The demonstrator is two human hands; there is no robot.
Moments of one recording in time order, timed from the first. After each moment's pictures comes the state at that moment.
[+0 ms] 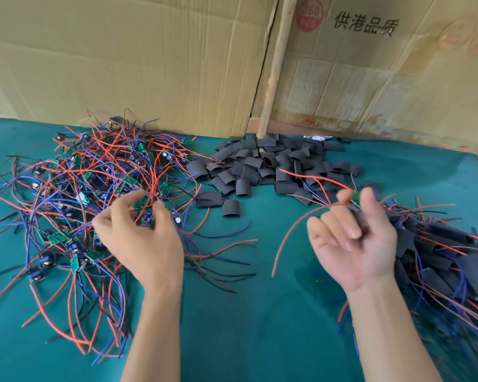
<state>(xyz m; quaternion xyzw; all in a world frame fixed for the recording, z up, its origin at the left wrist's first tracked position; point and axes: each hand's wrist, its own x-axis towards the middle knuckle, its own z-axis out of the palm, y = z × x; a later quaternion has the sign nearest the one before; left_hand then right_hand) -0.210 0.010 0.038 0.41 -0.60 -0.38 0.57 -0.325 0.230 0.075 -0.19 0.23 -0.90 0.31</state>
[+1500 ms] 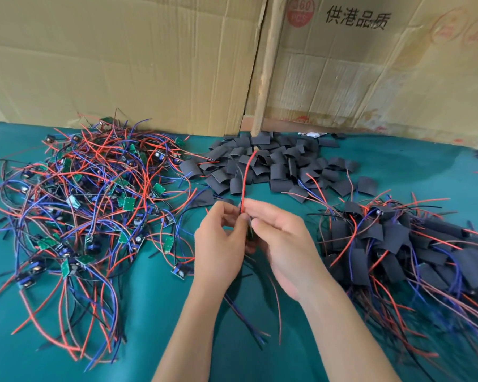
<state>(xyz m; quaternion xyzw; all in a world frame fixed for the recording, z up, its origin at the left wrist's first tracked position) -0.246 0.071 0.035 0.25 -0.72 -0.59 0.29 -0.296 0.173 0.051 -0.20 0.62 -0.72 0.23</state>
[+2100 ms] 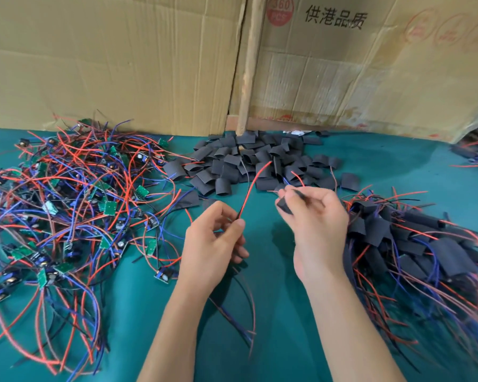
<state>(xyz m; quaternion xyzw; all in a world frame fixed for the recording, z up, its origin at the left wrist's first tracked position) -0.243 0.070 0.032 0.17 -0.69 -0.67 0.21 -0.318 0.194 0.062 -0.01 0.57 -0.82 -0.03</state>
